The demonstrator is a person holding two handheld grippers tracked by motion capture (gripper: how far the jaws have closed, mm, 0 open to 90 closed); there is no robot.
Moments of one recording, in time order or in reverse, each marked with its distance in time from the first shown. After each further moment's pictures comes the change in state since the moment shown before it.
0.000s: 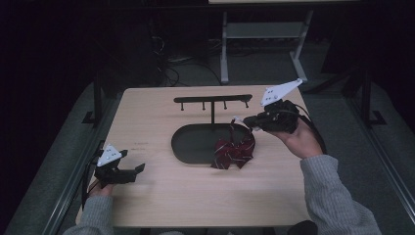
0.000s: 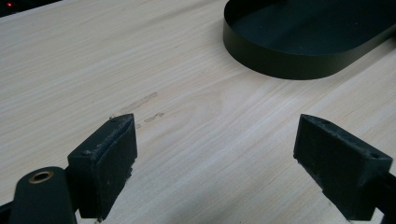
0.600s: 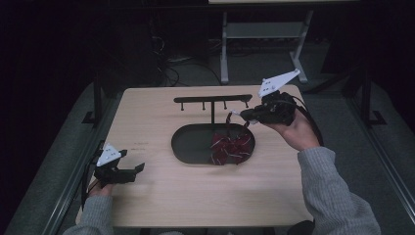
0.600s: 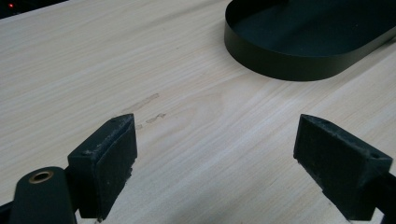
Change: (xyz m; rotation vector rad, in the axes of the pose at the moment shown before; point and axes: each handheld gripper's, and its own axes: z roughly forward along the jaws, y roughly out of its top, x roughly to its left) left arm 0.001 0.000 -0.001 -0.005 0.006 0.000; right arm -0.011 0.016 0.000 -0.018 0.019 0.006
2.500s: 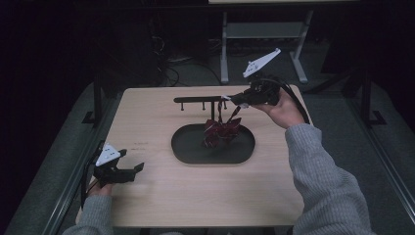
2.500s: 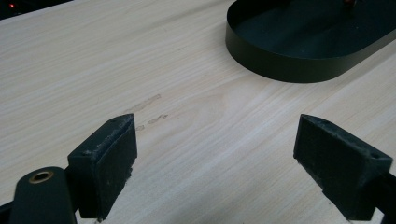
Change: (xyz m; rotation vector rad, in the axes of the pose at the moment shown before) left arm 0.002 0.000 0.000 -0.008 -0.003 -0.006; right arm -0.040 0.035 0.029 0.058 0.011 0.033
